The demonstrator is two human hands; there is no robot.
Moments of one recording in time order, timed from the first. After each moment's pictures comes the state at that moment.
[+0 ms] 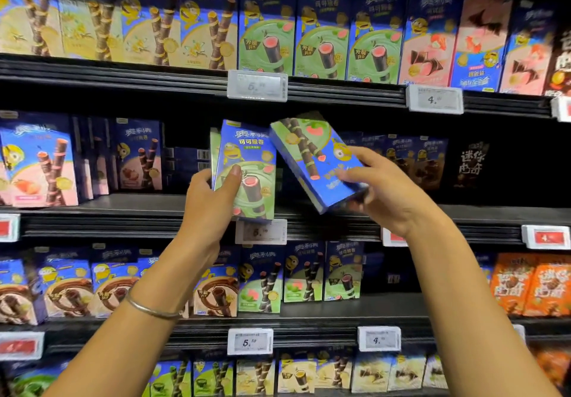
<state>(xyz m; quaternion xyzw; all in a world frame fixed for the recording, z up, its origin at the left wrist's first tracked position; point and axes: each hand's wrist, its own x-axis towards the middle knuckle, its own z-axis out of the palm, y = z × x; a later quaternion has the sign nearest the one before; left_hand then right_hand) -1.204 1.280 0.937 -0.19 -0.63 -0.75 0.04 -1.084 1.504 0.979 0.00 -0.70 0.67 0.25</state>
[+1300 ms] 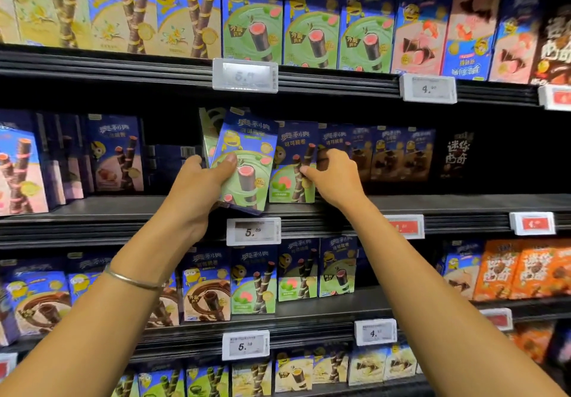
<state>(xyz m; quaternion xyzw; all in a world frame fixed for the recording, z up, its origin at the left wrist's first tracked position) -1.246 1.288 0.951 -0.22 -0.61 -0.76 -0.03 -1.177 1.517 0.957 -0.18 -0.84 0.29 0.42</state>
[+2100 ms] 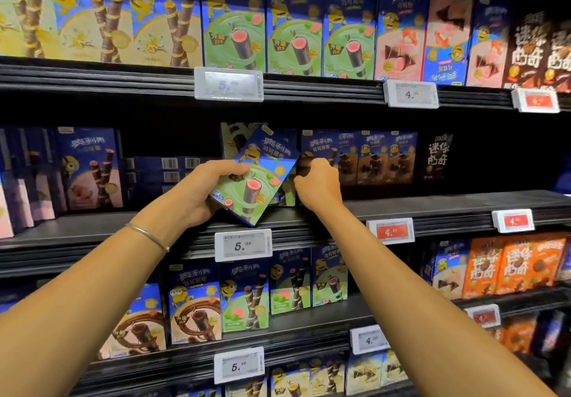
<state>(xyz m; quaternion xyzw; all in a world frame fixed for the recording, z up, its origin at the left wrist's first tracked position) -1.293 1.324 0.970 -0.29 -0.59 -0.71 -0.24 -1.200 1.513 0.954 -0.25 -0.82 0.29 0.43</state>
